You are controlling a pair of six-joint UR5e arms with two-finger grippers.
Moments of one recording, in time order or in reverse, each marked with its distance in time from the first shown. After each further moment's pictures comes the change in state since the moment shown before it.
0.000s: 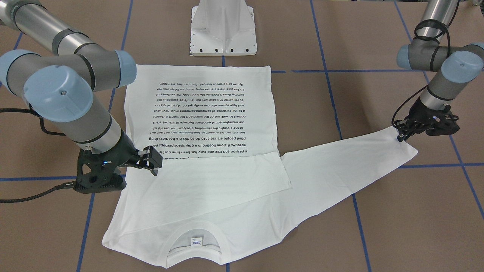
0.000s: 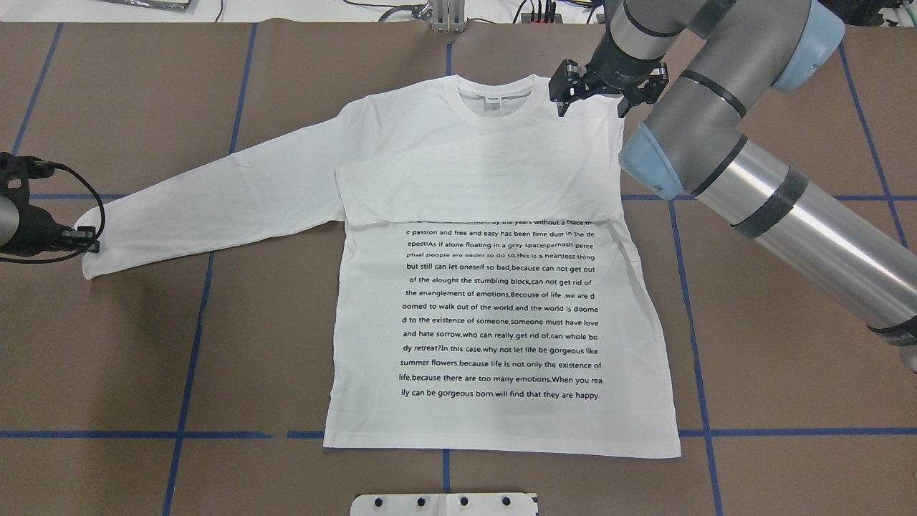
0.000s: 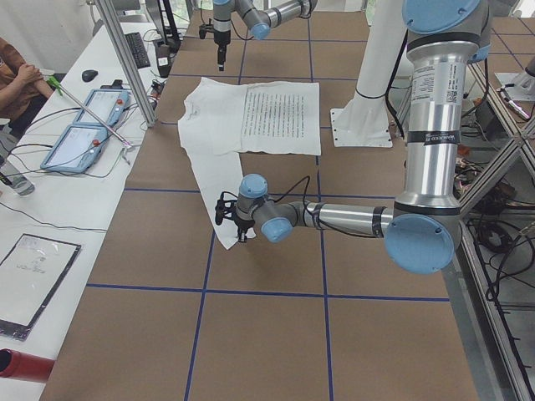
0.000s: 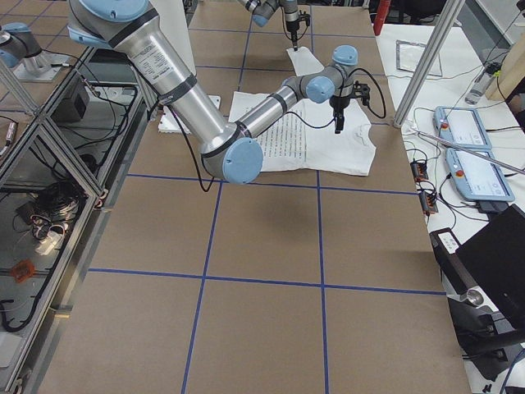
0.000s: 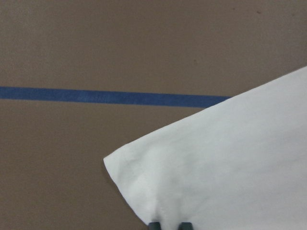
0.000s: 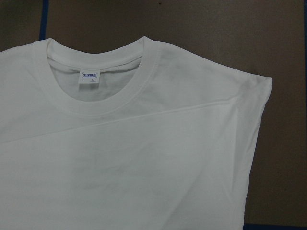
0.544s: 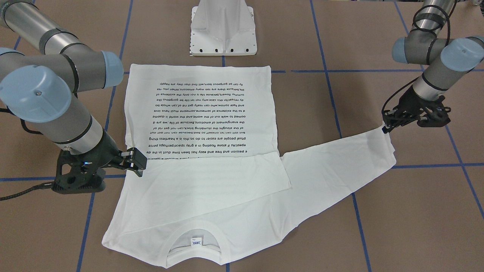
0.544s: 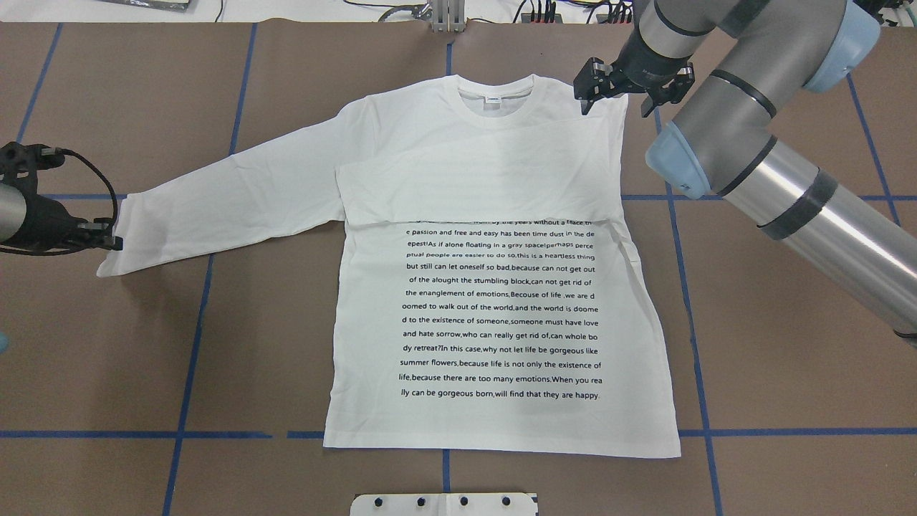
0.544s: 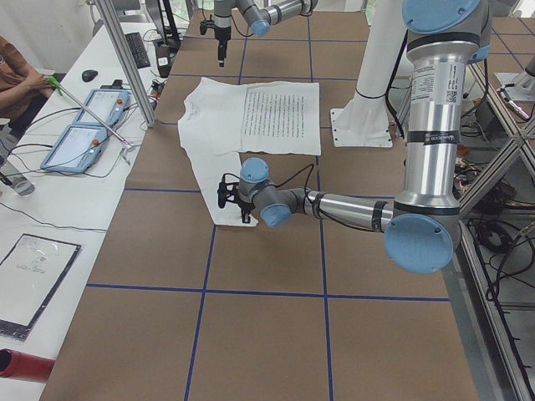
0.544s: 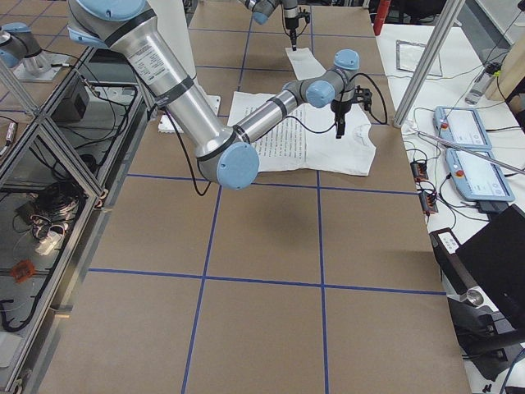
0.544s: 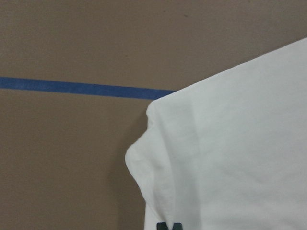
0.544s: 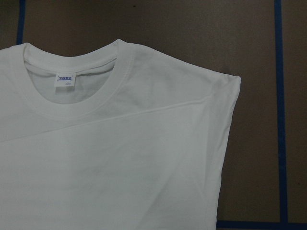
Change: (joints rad) left arm 0.000 -0.015 -0.116 0.024 -0.096 -0.114; right arm 0.034 -0.077 0.058 -0.002 0.016 -0.008
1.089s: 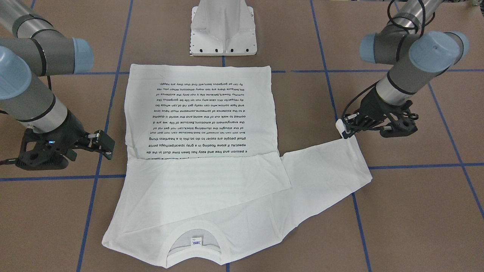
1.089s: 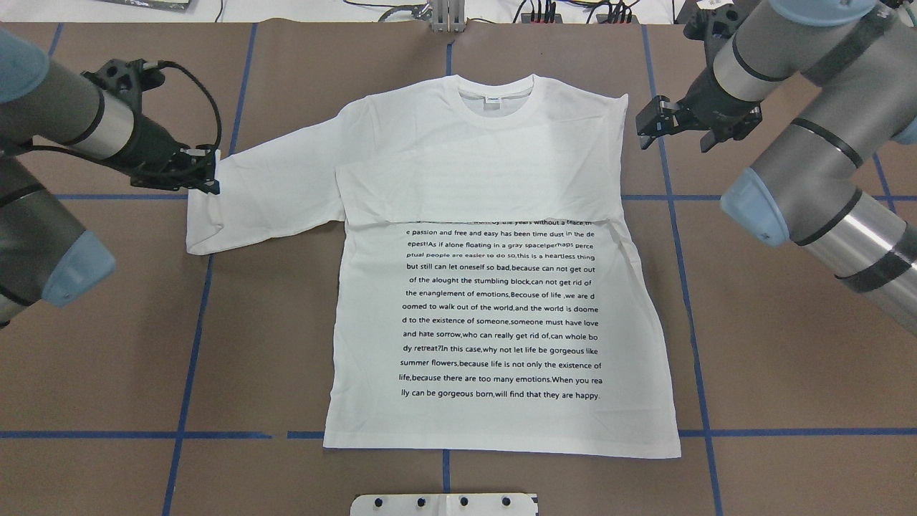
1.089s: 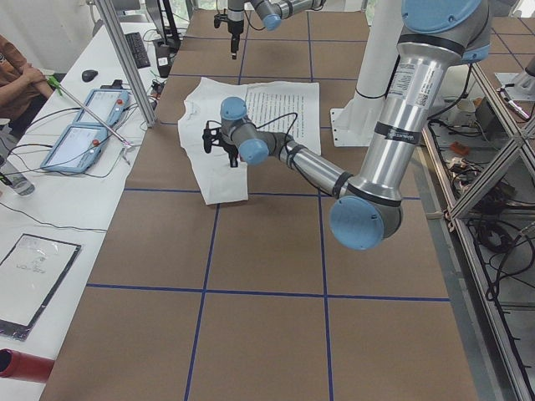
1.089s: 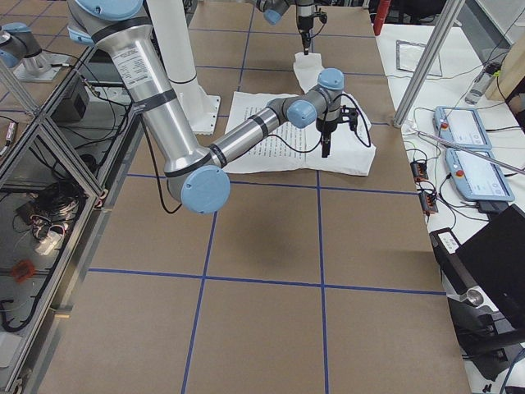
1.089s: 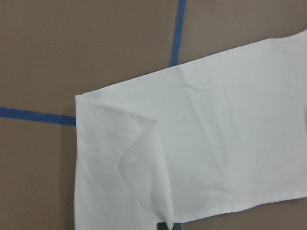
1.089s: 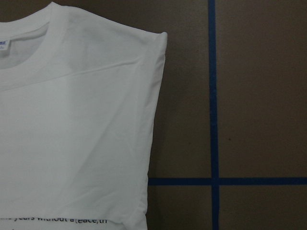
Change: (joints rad) left arm 0.003 -0.374 -0.088 0.444 -0.086 -0.116; right arm 0.016 -0.224 0.183 -0.001 0.005 -0.012
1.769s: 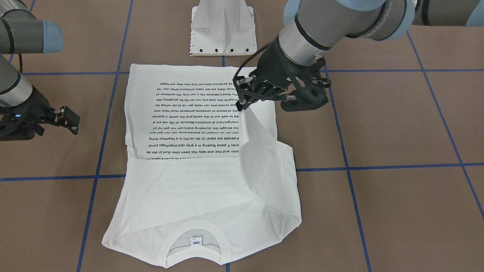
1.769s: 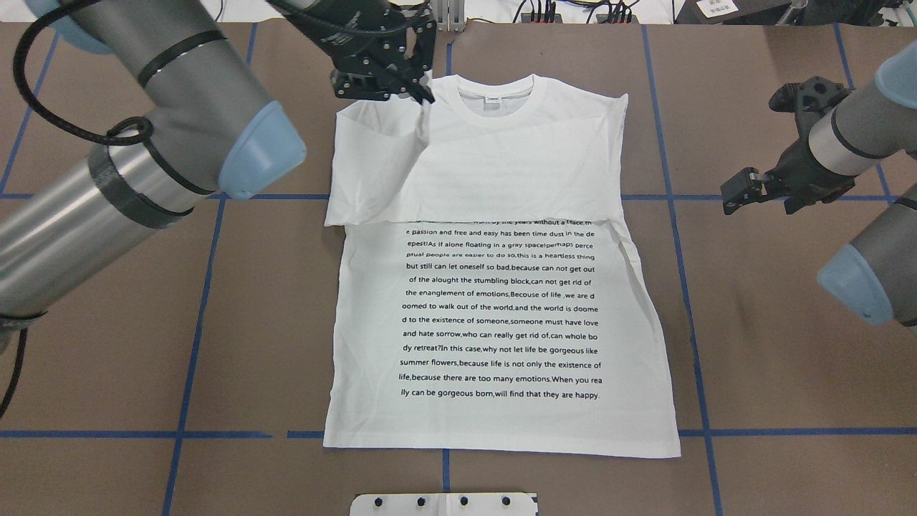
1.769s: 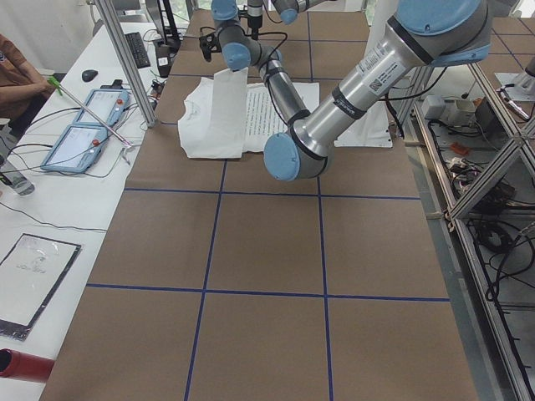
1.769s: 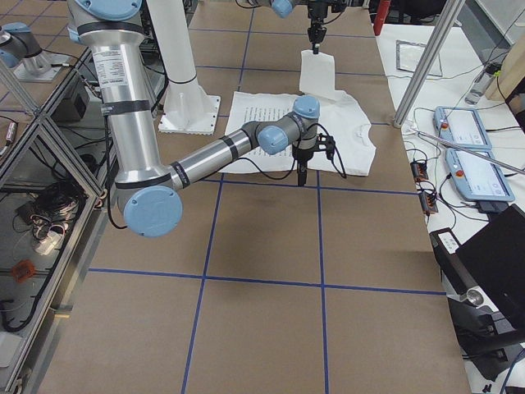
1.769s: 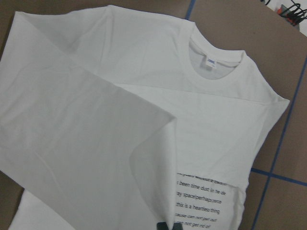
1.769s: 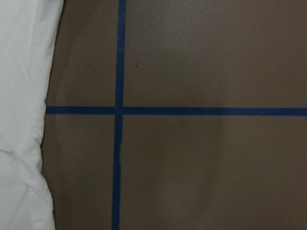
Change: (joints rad) left arm 0.054 -0.546 0.111 0.083 -0.144 -0.435; right arm 0.004 -0.284 0.159 0.014 0.000 -0.091
